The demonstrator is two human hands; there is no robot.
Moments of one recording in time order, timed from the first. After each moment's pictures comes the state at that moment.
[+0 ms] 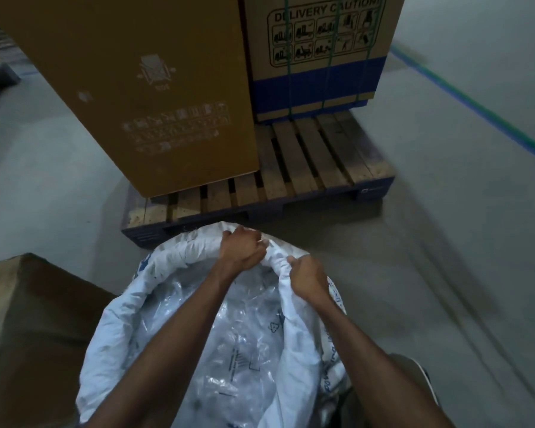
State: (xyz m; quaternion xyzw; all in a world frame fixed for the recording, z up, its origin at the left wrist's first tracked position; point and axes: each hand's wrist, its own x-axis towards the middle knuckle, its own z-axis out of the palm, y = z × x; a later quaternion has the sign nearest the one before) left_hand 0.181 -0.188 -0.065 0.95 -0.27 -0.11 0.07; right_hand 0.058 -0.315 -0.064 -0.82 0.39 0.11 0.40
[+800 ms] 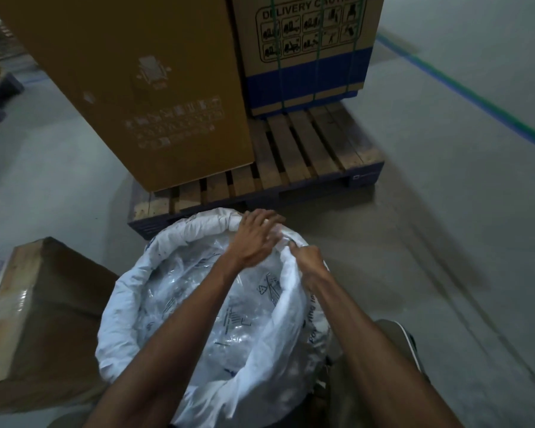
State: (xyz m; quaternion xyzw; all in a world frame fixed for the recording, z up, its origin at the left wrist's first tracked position) left_hand 0.120 -0.190 -0.052 0.89 -0.42 -0.07 0.15; right_hand 0.017 -0.322 -0.060 -0.64 0.46 0.08 0.61
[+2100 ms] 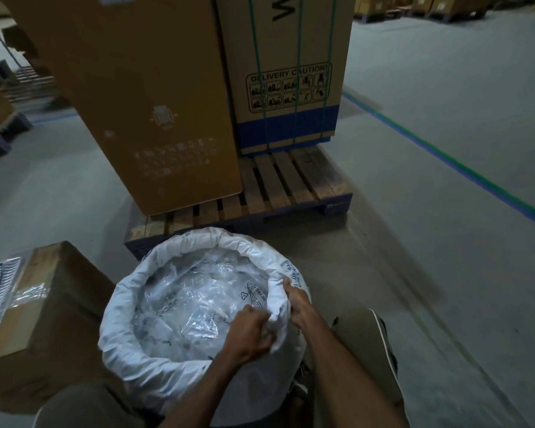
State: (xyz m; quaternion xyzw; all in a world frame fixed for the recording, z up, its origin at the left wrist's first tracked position) left_hand -0.105 -0.132 -0.053 0.91 -0.35 -0.10 0.20; right_hand -0.082 -0.298 -0.101 -0.54 0.29 -0.02 0.79
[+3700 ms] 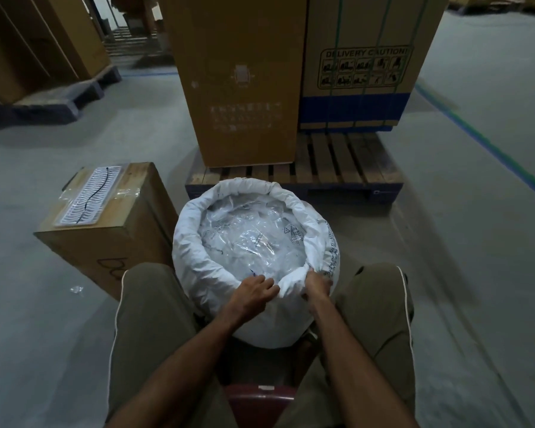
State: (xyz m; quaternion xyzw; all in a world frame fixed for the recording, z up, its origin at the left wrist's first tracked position) left_hand -0.178 -0.036 -0.080 0.89 -0.45 0.02 -0.01; right_hand -0.198 -0.211 -0.057 -0.57 0.49 0.02 0.66
